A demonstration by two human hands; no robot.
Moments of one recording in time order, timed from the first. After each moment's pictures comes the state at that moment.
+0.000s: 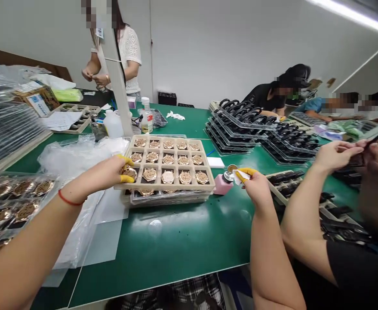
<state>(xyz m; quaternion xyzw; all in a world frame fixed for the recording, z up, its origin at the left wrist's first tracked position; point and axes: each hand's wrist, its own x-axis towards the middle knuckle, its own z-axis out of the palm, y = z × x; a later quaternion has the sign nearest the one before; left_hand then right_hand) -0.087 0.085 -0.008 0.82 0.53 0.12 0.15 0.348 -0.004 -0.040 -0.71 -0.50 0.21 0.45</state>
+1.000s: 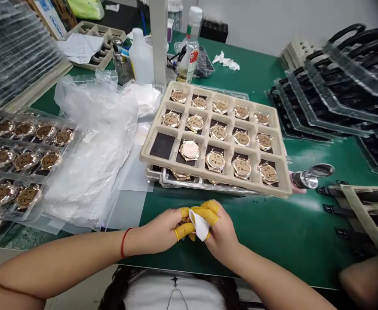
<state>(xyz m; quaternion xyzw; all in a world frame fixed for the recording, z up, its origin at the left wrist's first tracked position) -0.023 -0.044 -0.120 0.63 0.37 0.20 0.65 0.164 -0.046 -0.120 -0.41 -0.81 0.28 0.32</state>
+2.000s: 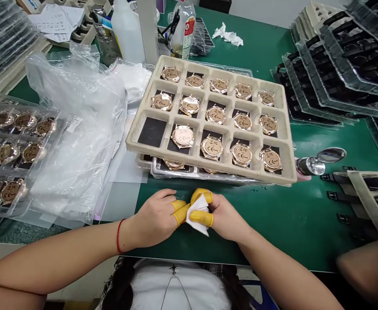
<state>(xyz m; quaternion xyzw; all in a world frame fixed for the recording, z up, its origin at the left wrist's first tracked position) -0.029 -0.044 -0.130 0.91 0.29 0.27 0.08 0.172 -0.027 -0.121 -0.41 -0.54 0.69 0.26</state>
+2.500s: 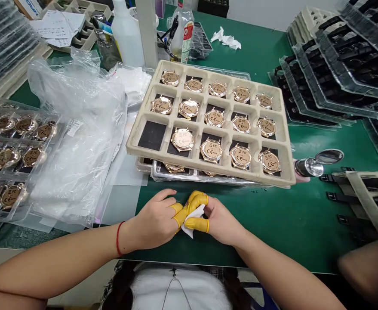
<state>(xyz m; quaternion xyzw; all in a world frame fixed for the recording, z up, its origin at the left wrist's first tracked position) -0.028 -0.041 -0.131 0.92 0.28 0.27 0.06 0.169 -0.031 -0.122 -0.40 -0.53 0.70 0.25</state>
